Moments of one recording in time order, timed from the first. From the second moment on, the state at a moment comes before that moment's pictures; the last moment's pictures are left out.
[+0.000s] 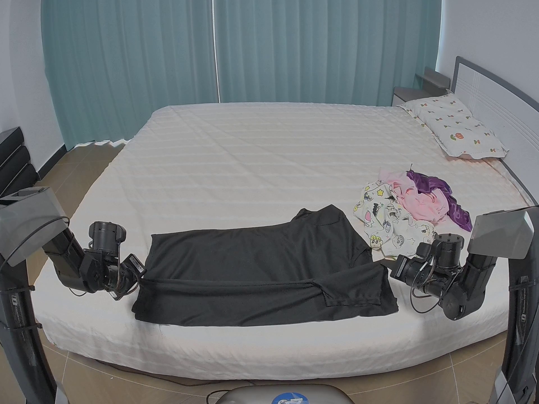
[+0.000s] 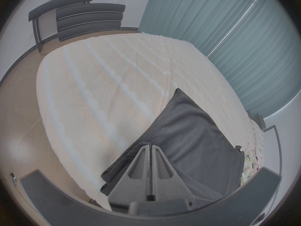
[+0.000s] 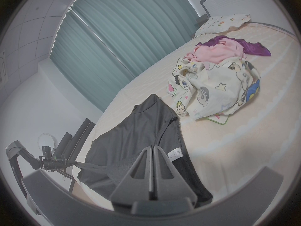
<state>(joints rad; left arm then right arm) 0.02 2.25 -0.85 -0.55 0.07 -0.81 0.10 2.45 -0.68 -1.37 0.30 0.53</state>
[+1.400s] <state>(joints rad) 0.04 2.25 -0.73 -0.70 0.04 -0.84 0.10 2.48 -0.58 -1.55 0.30 0.82</state>
